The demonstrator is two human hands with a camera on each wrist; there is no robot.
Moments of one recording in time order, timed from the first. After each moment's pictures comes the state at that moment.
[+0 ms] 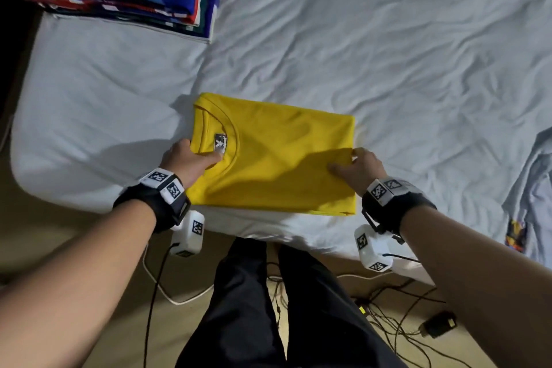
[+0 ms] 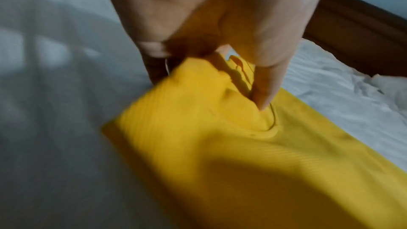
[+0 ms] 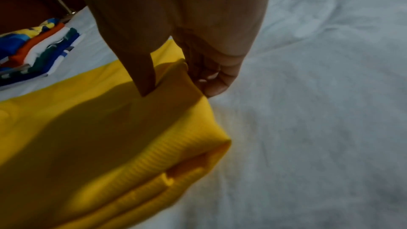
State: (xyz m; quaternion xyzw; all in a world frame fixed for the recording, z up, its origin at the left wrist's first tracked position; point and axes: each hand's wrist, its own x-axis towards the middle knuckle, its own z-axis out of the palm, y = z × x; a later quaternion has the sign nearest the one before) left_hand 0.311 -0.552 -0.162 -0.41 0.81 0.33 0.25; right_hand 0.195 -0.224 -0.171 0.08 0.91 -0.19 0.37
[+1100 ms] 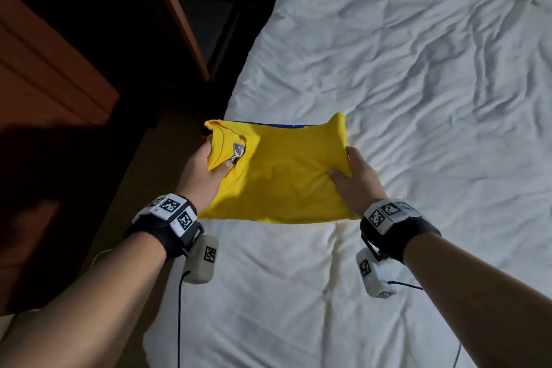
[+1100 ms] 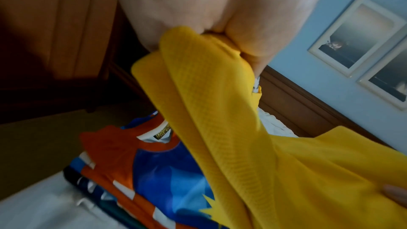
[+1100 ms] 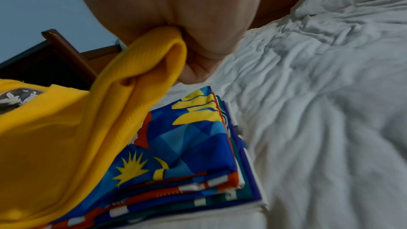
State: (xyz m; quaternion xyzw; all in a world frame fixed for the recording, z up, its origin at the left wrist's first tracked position) left_hand 0.119 -0.925 -0.017 -0.25 0.85 0.46 0.01; right_hand 0.024 -0.645 -0.032 -0.04 0.91 -0.37 0.20
